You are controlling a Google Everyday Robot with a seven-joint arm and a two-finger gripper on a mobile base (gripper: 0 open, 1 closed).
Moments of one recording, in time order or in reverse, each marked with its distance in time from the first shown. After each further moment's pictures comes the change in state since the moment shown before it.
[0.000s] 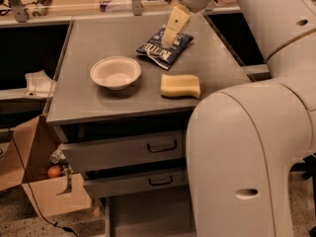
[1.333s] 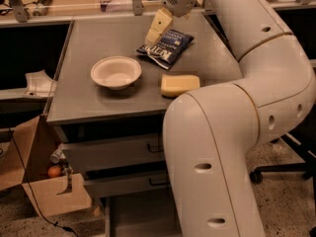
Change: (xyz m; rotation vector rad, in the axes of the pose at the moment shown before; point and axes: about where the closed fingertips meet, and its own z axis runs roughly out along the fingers) arm -0.039 -0.003 0.038 -0.036 -0.042 0.074
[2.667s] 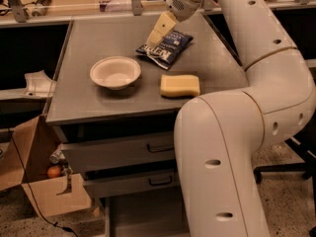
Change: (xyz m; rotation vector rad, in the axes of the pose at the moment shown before) arm -0.011 0.000 0.014 -0.106 -0.159 -0.101
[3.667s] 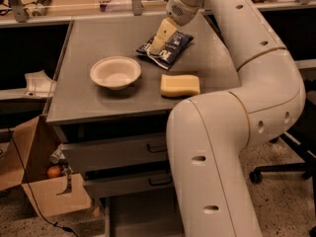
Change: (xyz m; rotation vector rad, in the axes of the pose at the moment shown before) arm 0.018 -0.019 0.017 0.053 0.092 0.001
